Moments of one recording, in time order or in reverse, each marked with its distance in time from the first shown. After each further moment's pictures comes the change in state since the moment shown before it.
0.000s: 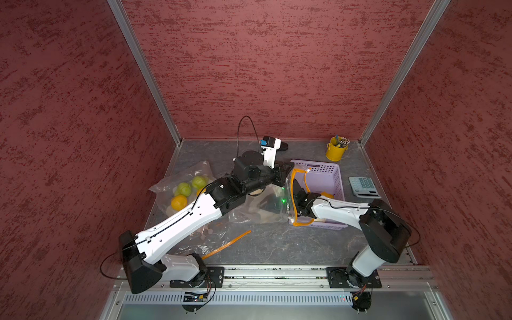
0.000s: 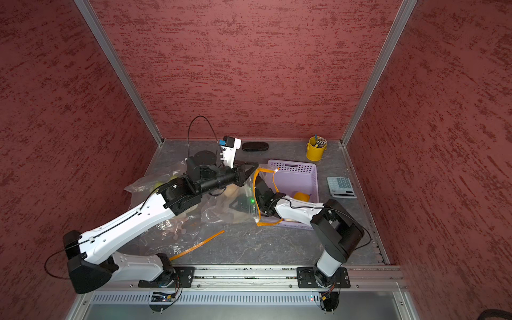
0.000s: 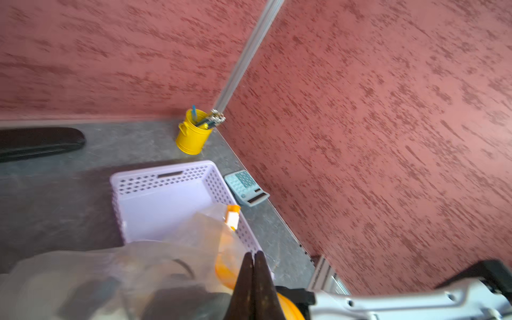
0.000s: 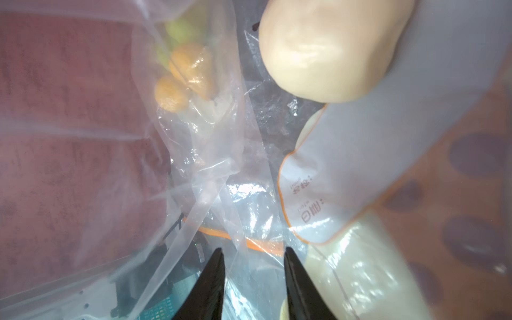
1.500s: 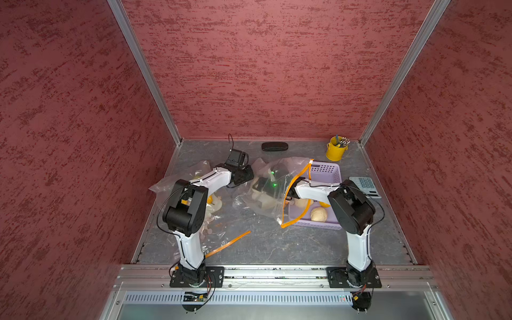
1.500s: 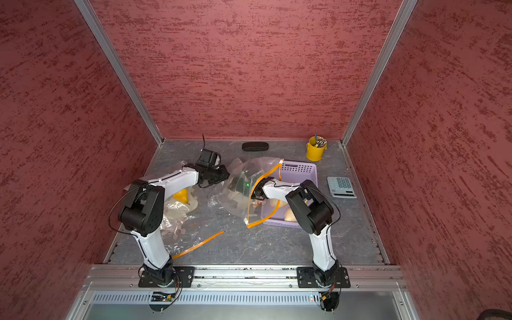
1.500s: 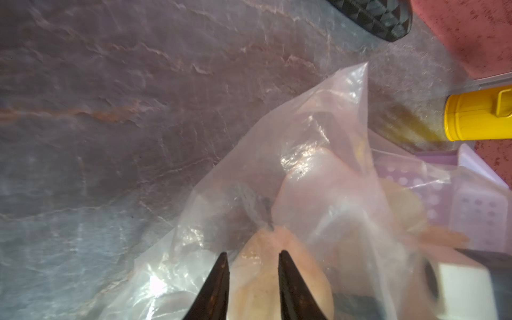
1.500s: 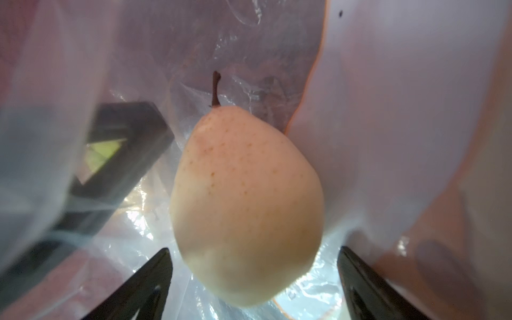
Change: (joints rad) left arm 0.546 0.543 -0.074 -0.139 0.084 -0.059; right arm -0.111 0.325 0.315 -0.088 0.179 0.006
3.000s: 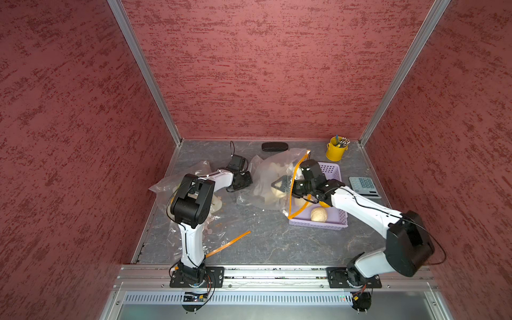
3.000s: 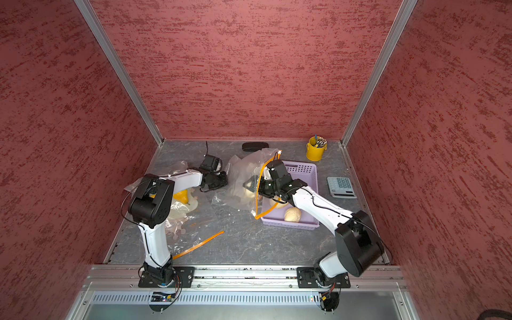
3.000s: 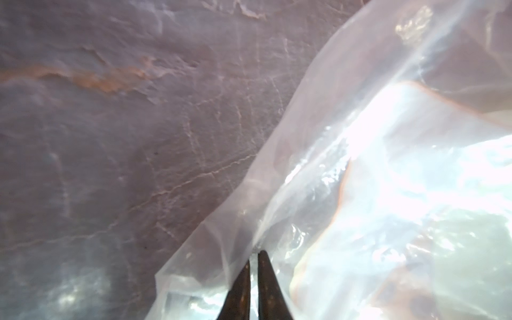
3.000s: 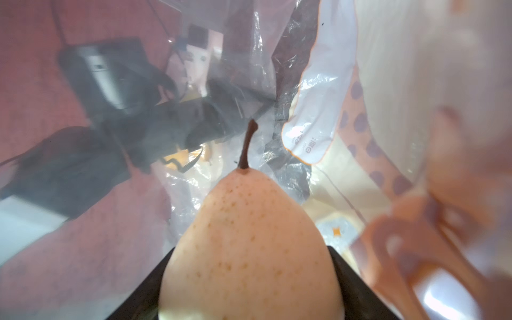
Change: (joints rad) left arm 0.045 0.119 -0.019 0.045 -0.002 0.030; right arm -0.117 -0.629 -0.270 -0.226 -0.132 -0.091
